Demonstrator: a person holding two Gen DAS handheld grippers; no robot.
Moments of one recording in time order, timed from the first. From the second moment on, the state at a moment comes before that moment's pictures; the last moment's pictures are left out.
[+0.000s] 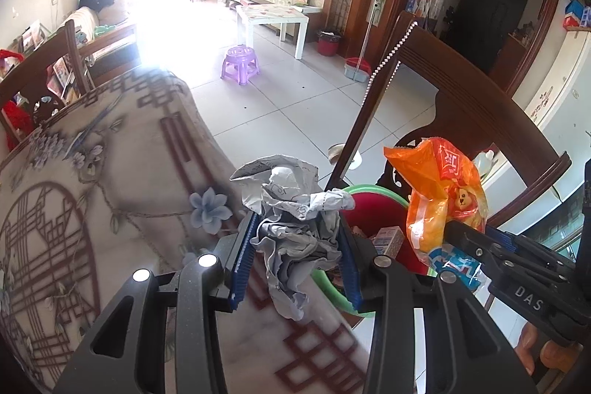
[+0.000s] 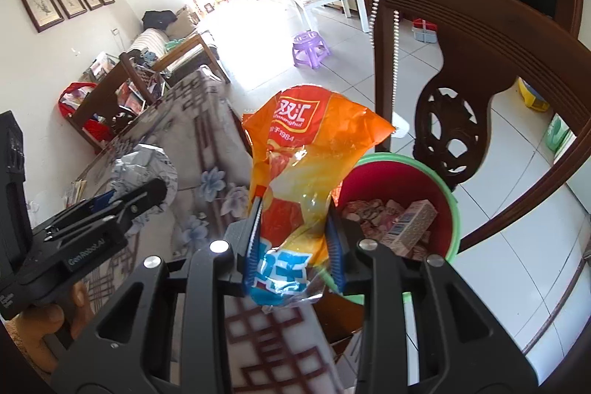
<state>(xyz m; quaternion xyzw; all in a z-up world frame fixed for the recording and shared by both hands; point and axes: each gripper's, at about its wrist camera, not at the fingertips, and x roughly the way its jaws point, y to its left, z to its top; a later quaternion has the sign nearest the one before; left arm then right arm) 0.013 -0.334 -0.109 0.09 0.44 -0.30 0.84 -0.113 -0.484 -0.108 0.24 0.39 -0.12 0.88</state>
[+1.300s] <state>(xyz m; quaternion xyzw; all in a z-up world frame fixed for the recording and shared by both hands) 0.020 -0.456 -0.177 0.16 0.49 -0.35 0.78 -0.122 -0.583 -0.149 0.26 0.42 -0.21 0.84</state>
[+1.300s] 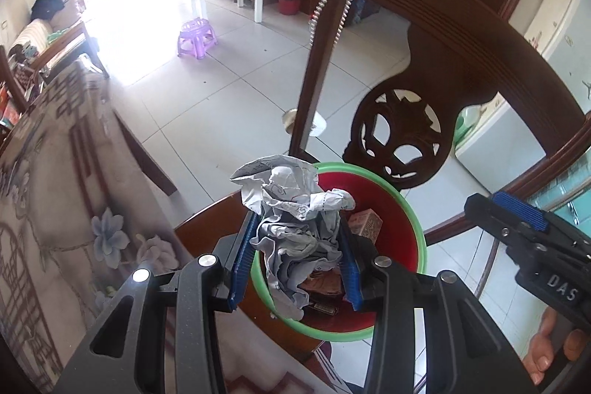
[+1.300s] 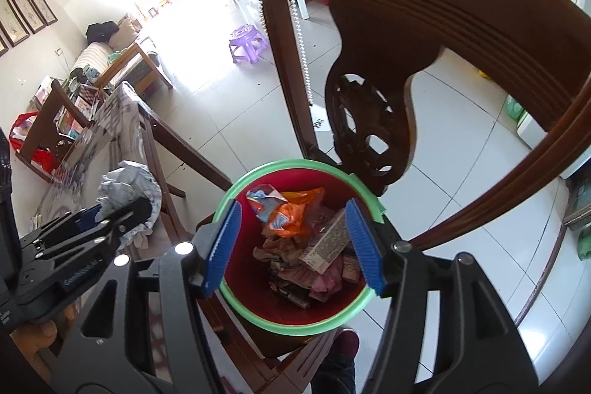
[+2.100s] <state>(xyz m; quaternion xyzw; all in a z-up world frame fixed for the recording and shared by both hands) -0.002 -0.396 -0.117 0.13 0.40 -0.37 0.83 -0.164 -0.521 -0.110 0.17 0.37 -0.29 0.86</state>
